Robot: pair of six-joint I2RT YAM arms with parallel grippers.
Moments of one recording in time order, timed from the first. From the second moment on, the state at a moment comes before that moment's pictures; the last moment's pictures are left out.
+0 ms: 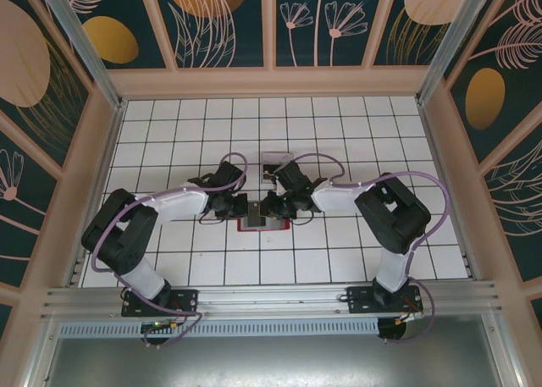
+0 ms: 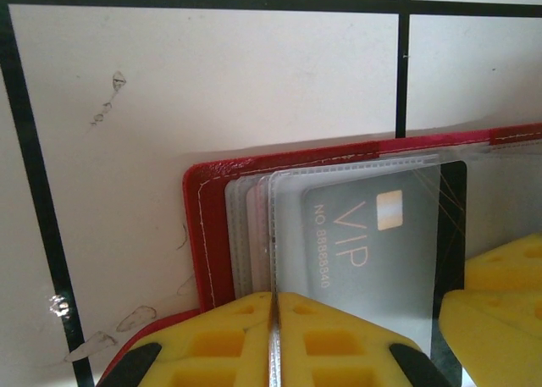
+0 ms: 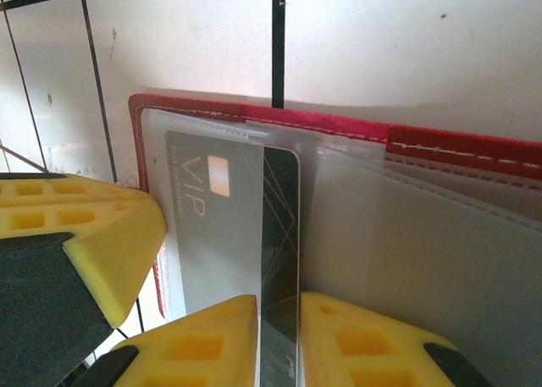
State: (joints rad) left arm -0.61 1.65 0.85 -0.38 0.17 -0.65; right arm 0.77 1.82 0.95 -0.11 -0.44 0.85
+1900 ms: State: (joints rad) left arm -0.62 1.64 0.88 -0.45 0.13 -0.64; right arm 0.70 1.66 0.93 -0.34 -0.30 0.77
